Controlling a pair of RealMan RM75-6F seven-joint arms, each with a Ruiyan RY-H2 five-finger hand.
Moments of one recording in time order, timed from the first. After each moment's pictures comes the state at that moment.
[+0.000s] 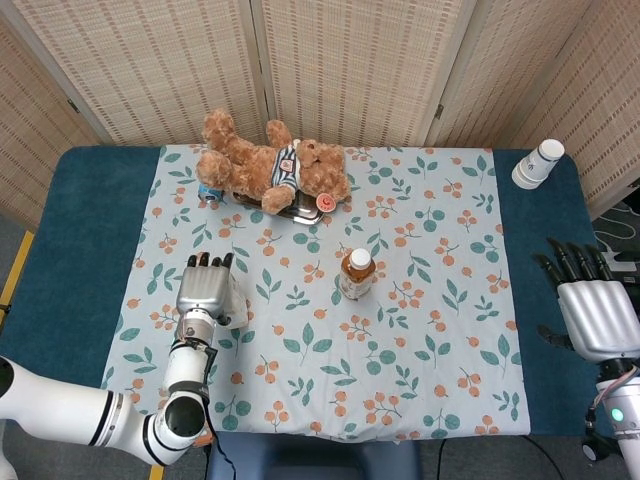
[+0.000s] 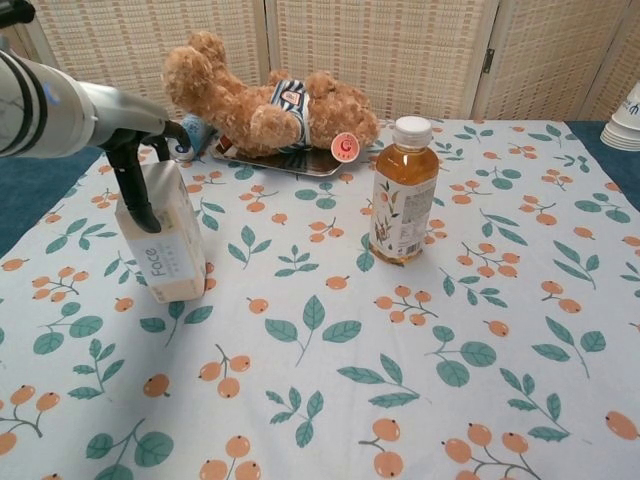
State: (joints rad) left arm -1.17 -1.43 -0.35 -2.00 -0.09 1.50 1.07; right arm 0.27 -0.65 0.12 -2.25 -1.17 1.31 -0.46
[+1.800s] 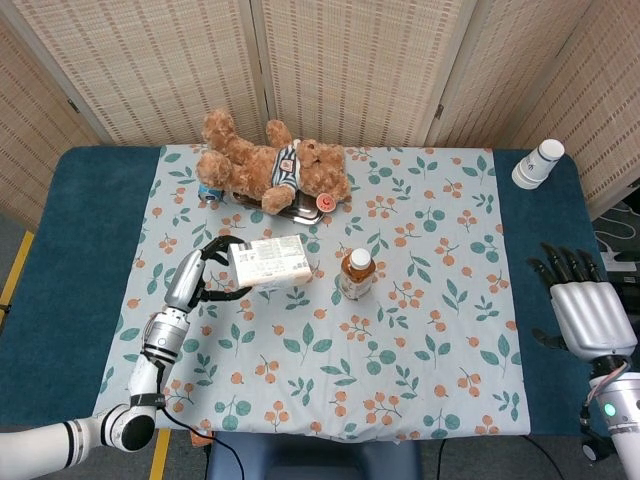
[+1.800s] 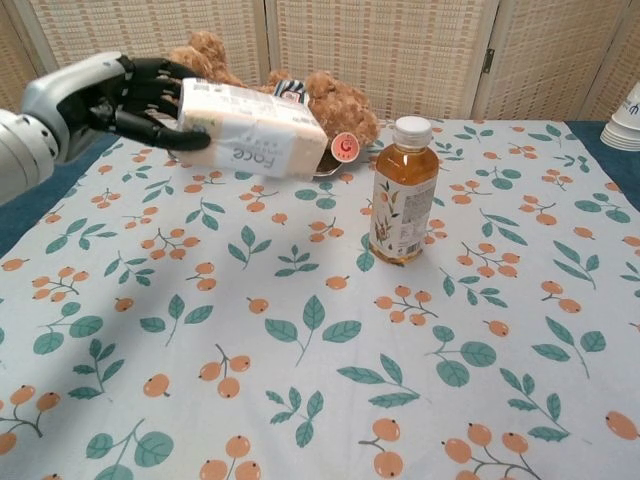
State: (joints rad) left arm -0.65 -1.56 -0.27 -1.54 1.14 1.16 -0.34; right arm 0.30 -0.67 0.10 -2.24 -1.12 1.26 -0.47
